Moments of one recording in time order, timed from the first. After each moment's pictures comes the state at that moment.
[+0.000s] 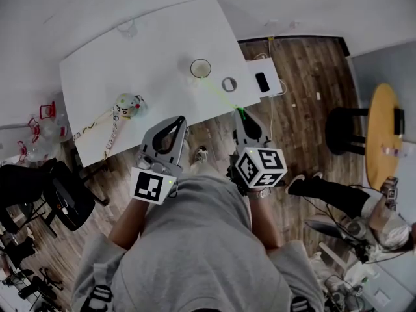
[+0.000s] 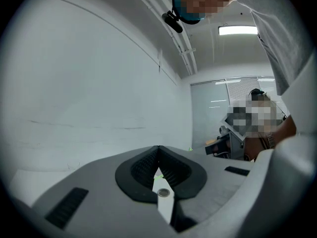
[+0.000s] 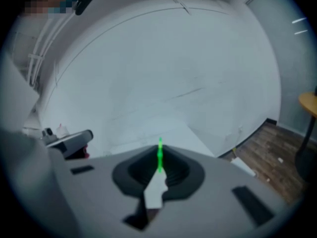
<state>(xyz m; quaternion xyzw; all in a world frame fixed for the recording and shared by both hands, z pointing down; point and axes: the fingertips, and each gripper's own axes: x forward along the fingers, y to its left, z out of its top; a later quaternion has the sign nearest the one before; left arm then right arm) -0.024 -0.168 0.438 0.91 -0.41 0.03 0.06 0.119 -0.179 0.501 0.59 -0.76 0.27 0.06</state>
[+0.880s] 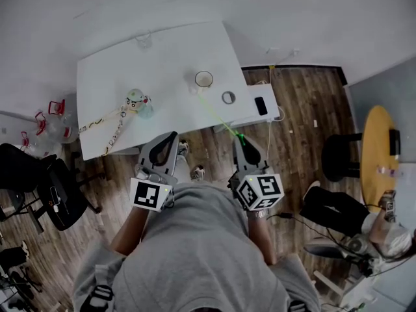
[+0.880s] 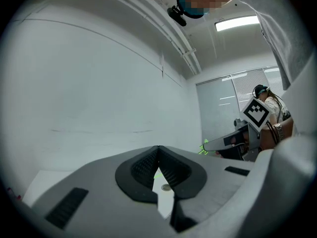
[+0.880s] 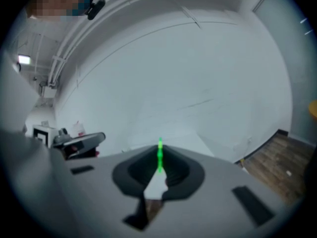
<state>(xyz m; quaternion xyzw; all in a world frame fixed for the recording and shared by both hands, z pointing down) -0.048 -0.091 0.427 0.88 -0.47 0.02 0.03 0.119 -0.087 0.471 0.54 -0.81 0.20 0.03</state>
